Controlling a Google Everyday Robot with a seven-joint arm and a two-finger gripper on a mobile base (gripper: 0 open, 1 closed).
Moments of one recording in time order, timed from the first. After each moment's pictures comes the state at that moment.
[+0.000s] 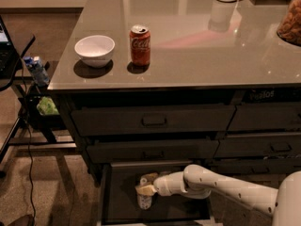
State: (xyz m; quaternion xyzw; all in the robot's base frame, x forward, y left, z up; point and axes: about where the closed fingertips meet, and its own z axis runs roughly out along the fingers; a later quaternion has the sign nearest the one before) arm 0.502 0.024 0.350 -0.38 0.77 0.39 0.32
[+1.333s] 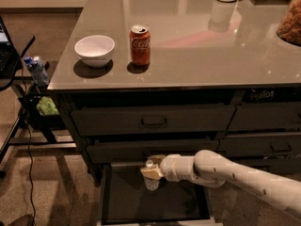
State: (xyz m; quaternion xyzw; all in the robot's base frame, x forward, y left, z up) arm 0.523 -0.004 0.475 -0.39 0.77 0.33 0.38
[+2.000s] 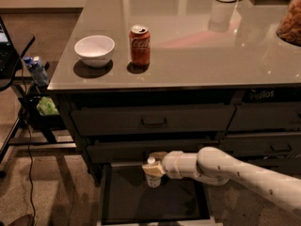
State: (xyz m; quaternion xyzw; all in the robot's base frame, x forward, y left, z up) arm 0.524 -0.009 0.496 -0.39 0.77 0.32 0.38
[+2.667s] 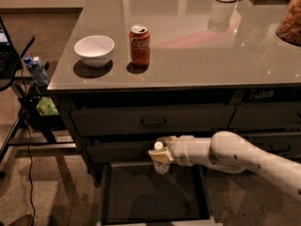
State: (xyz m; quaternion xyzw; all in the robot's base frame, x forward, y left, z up) arm 0.527 -0.036 0.595 -0.41 0.77 0.29 0.41
